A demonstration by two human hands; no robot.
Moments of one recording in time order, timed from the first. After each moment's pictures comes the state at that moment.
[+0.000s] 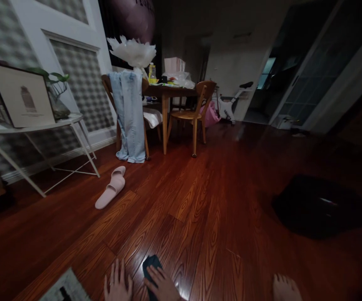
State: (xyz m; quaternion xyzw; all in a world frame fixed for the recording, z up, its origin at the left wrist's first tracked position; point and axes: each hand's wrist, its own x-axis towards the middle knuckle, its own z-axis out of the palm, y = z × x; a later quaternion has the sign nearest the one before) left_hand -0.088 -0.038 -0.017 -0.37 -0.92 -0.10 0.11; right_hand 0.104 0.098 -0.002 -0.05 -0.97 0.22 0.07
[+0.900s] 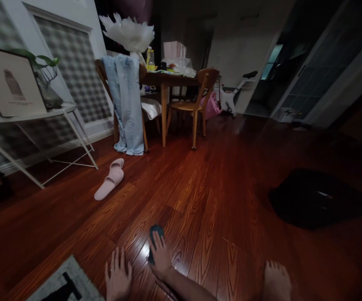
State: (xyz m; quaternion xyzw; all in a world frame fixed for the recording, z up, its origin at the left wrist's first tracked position) left_hand -0.083 -0.041 -0.010 -0.37 -0.91 -0.16 0.09; right_hand 0.072 0.113 0.035 -0.24 -0.94 0.23 0.06
